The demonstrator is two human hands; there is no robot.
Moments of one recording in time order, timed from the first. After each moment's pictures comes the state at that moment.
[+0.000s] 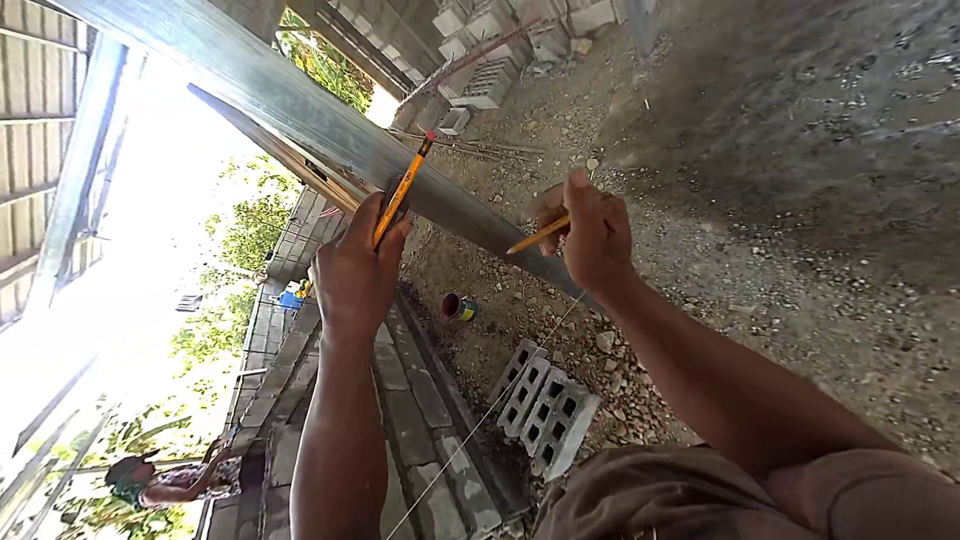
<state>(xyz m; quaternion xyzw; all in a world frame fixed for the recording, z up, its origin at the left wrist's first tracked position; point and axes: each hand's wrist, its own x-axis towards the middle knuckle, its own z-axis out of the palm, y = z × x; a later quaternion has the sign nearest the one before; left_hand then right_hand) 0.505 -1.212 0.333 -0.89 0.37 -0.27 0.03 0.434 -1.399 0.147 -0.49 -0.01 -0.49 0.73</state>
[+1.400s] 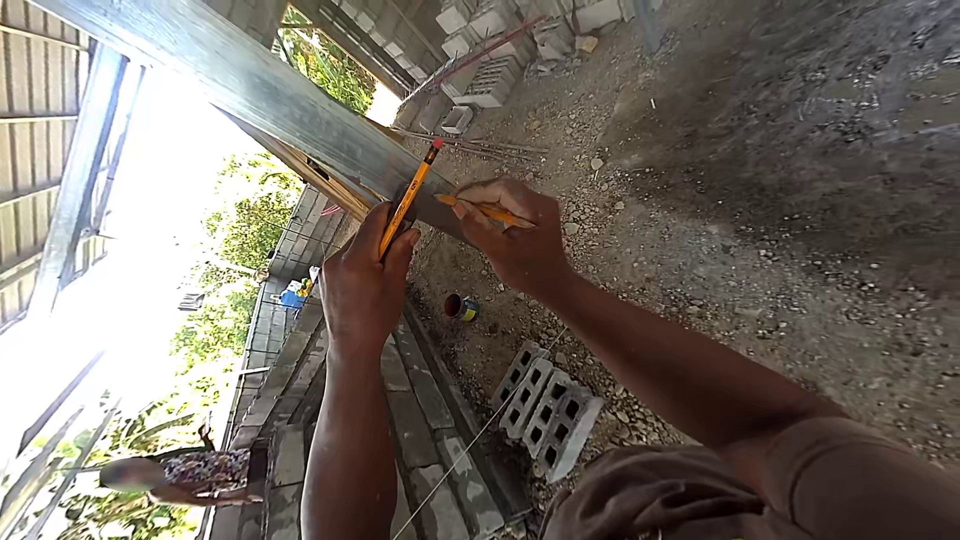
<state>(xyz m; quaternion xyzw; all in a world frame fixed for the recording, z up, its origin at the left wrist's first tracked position) 0.507 -1.209 0.330 -0.88 0.40 -0.27 0.01 0.483 -1.364 0.197 -0.46 -0.08 -0.58 0.67</state>
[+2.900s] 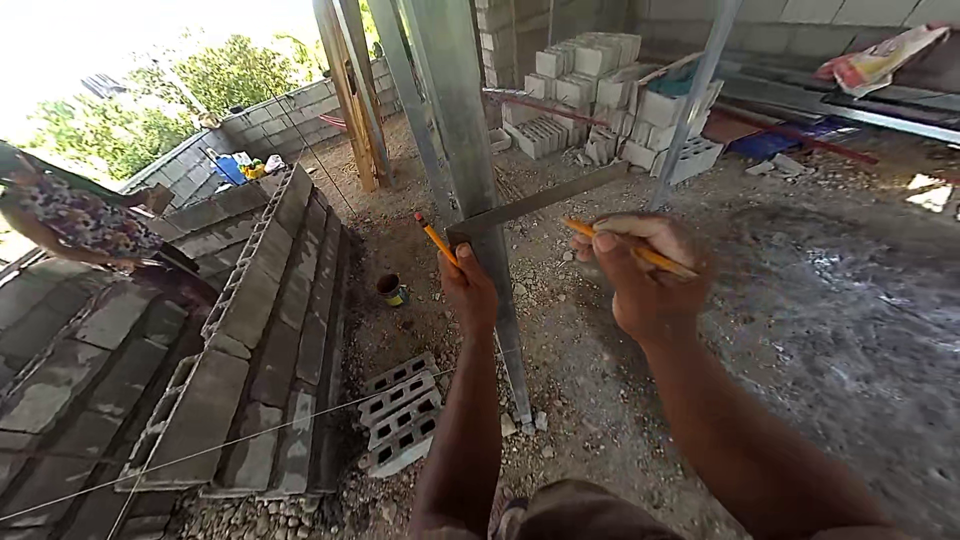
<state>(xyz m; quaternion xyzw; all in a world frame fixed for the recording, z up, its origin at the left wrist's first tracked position) 0.500 -1.329 0.155 -0.69 0.07 -0.37 -0.62 0.411 -1.500 0.225 -0.62 -0.26 -0.46 0.58</state>
